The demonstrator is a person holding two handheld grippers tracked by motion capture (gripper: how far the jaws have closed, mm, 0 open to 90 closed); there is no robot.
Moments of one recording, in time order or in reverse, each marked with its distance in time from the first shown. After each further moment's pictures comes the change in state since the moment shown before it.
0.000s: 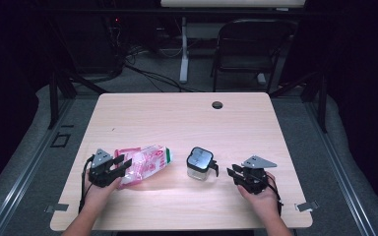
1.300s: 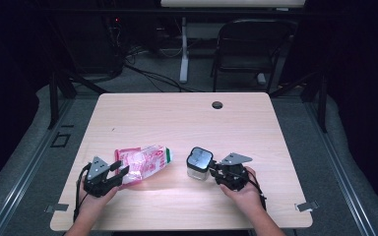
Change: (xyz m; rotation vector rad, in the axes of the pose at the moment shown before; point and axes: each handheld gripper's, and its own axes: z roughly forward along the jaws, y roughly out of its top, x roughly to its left) left arm -0.015 -0.008 -0.026 -0.015 0.028 0.070; right arm 0.036 0.022 0.034 0.087 0.046 -0.091
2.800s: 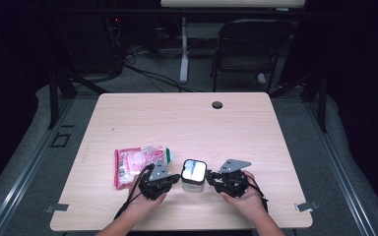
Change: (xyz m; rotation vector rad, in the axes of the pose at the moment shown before) left arm -0.124 0.039 0.065 0.127 -0.338 0.239; right arm 0.008 -0.008 -0.008 0.023 0.149 -0.073
